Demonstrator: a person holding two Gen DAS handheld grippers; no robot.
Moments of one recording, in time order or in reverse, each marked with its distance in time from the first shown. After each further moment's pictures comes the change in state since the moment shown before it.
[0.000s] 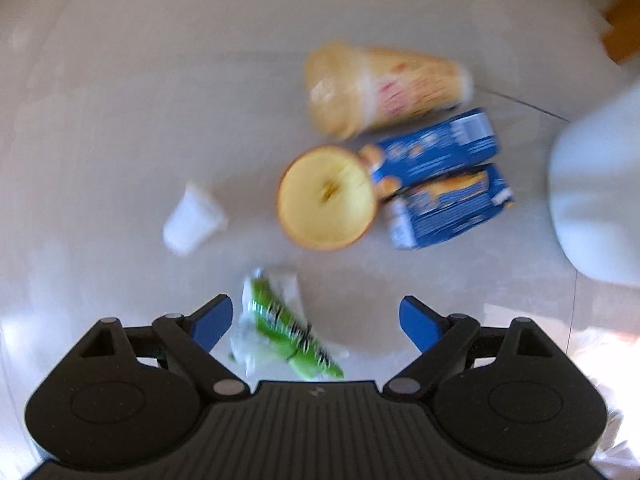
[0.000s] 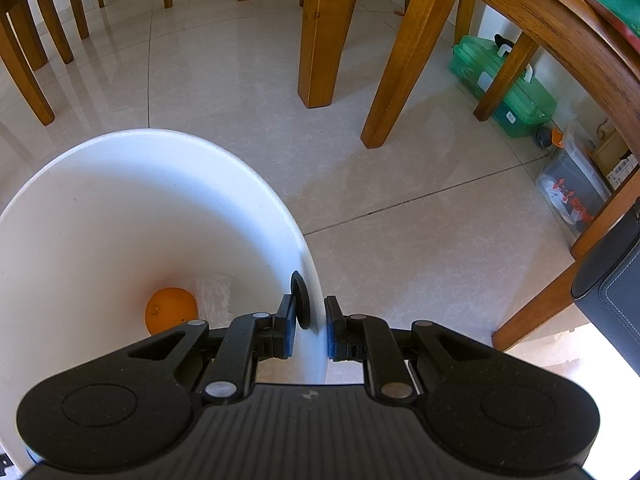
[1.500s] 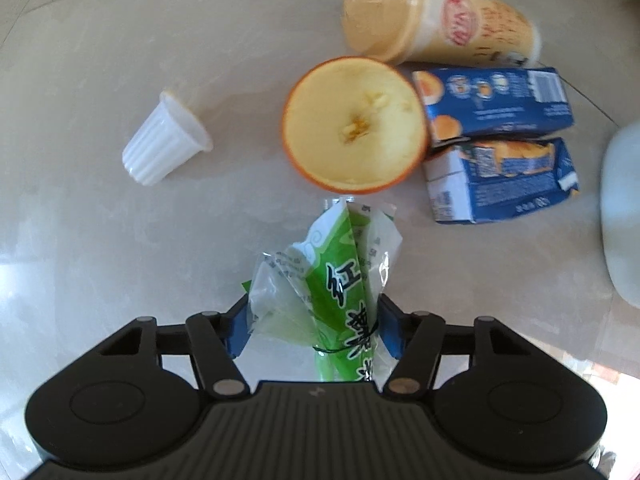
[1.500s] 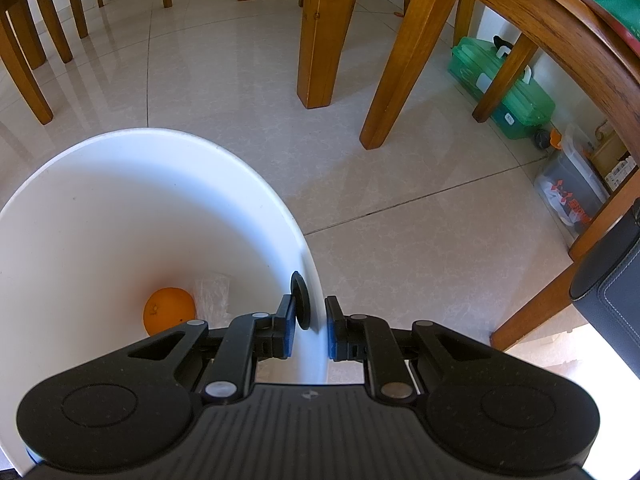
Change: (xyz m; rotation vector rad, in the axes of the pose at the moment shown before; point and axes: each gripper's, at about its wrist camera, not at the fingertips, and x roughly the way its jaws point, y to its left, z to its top) left arm 0.068 0.007 -0.041 -0.224 0.018 0.007; right arm -0.001 0.002 -0.001 -0.005 -0.002 -0.007
